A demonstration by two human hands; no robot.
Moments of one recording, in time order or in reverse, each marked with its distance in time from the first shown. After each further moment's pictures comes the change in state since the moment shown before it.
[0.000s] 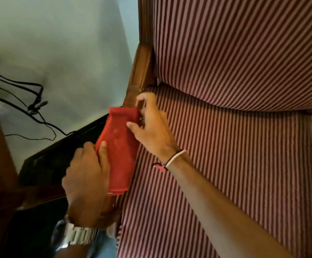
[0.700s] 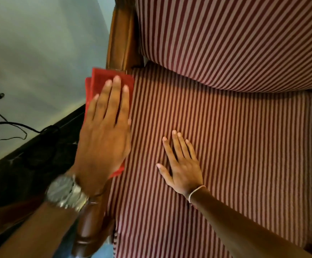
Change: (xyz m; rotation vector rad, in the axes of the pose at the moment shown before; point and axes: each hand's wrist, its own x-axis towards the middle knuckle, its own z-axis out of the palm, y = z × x) left_hand 0.079 0.043 0.054 0.310 0.022 0.804; right_hand -0.090 0.231 0.013 -1.039 0.020 -0.061
